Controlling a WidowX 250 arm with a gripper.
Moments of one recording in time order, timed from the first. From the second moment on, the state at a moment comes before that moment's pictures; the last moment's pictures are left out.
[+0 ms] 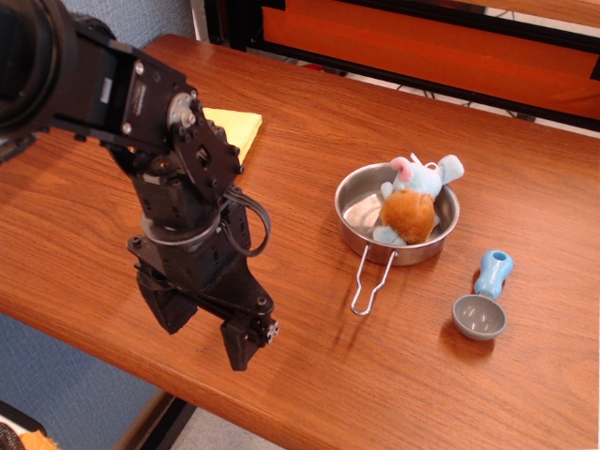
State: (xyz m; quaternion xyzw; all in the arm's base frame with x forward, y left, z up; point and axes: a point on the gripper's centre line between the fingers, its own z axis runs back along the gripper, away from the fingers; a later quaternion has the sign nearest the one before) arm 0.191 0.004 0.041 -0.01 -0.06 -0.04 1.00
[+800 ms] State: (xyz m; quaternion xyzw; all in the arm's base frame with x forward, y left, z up) arm 0.219 0.005 0.076 0.04 -0.09 -0.04 0.99
